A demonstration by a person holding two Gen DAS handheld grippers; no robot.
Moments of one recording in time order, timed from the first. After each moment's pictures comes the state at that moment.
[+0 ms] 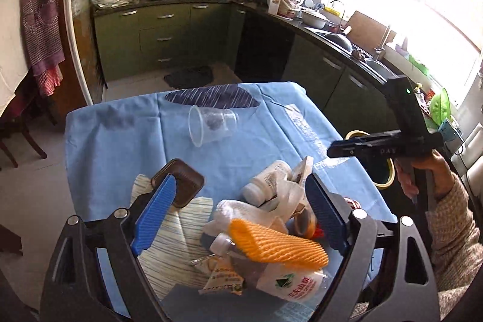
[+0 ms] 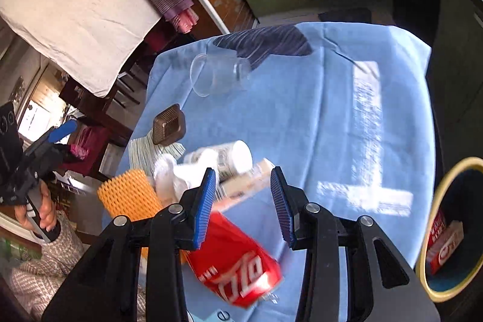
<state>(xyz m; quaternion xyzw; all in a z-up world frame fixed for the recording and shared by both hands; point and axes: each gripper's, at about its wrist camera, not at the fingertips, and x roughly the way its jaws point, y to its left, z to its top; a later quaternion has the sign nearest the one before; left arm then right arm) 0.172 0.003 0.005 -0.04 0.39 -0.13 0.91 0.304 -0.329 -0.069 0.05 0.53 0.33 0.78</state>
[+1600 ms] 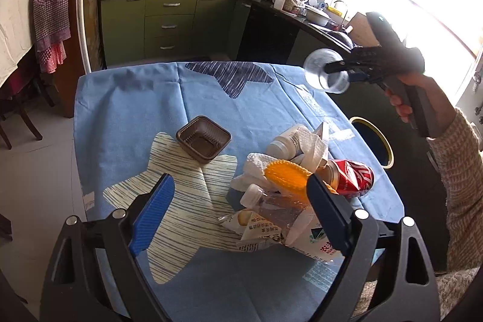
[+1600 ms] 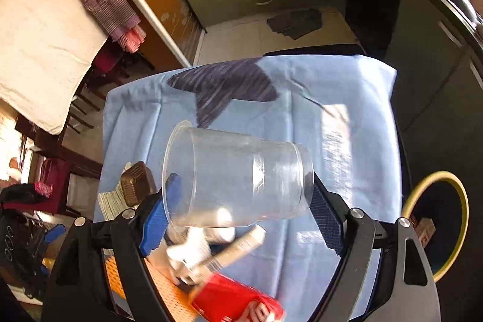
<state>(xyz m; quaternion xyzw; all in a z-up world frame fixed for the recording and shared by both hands) 0.128 0.052 -0.040 -0.06 0.40 -0.14 0.90 0.357 -0.321 -0.026 0.06 0.54 0.18 0.82</state>
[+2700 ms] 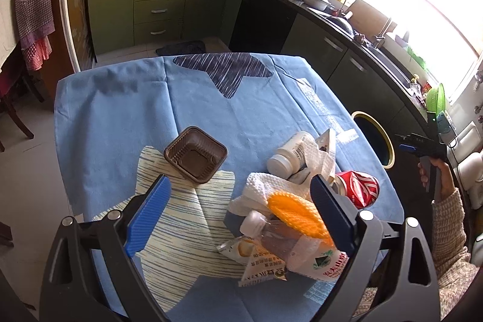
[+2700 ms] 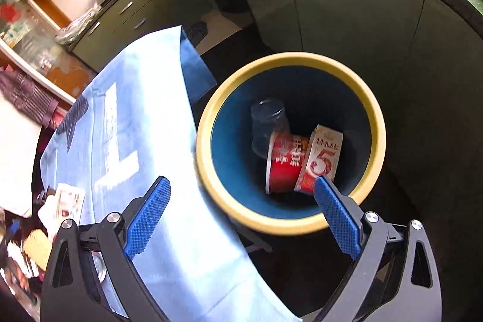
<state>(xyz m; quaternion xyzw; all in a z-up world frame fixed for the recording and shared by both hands) 0.200 0.046 -0.047 -0.05 0.45 -0.17 0.88 0.256 -0.591 -0.128 0.20 0.51 -0.01 0.83</state>
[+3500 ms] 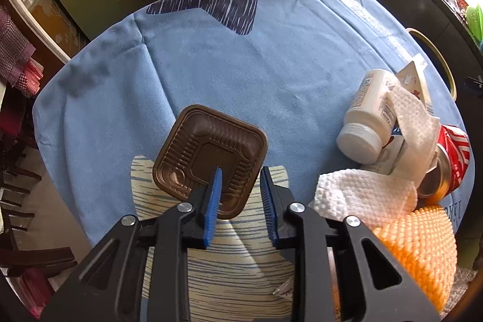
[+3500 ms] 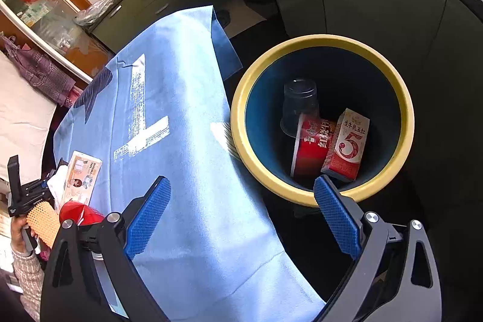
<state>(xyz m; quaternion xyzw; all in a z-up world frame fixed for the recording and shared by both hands) 0.282 0.000 -0.136 0.13 0.57 -0.13 0.80 0.241 -0.561 -0.132 0.19 0.52 0.05 0.83</state>
